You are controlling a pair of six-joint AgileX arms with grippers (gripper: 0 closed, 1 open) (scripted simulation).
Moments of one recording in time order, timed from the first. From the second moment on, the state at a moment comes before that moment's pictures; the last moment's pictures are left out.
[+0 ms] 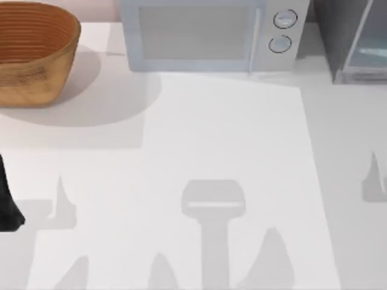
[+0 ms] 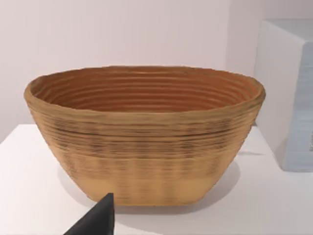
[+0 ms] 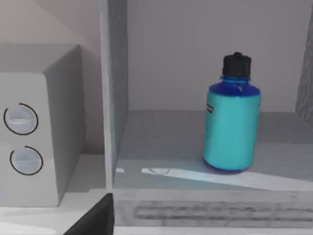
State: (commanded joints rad) left arm 0.00 0.00 0.00 0.00 0.00 0.00; right arm -0.18 0.57 0.07 0.54 -0.17 0.00
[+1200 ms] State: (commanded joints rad) left arm 0.00 0.00 0.00 0.00 0.00 0.00; right arm -0.53 1.79 0.18 1.62 -0.51 0.02
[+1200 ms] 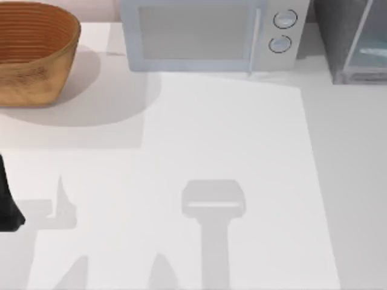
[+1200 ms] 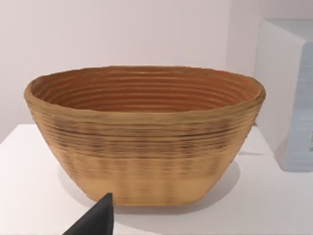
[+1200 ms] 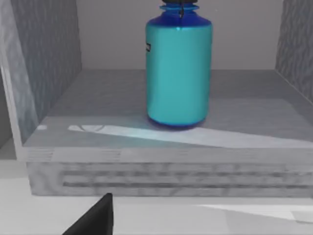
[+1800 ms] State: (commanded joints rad) left arm 0.00 0.00 0.00 0.00 0.00 0.00; right arm -0.43 1.97 0.48 1.49 -0.39 0.01
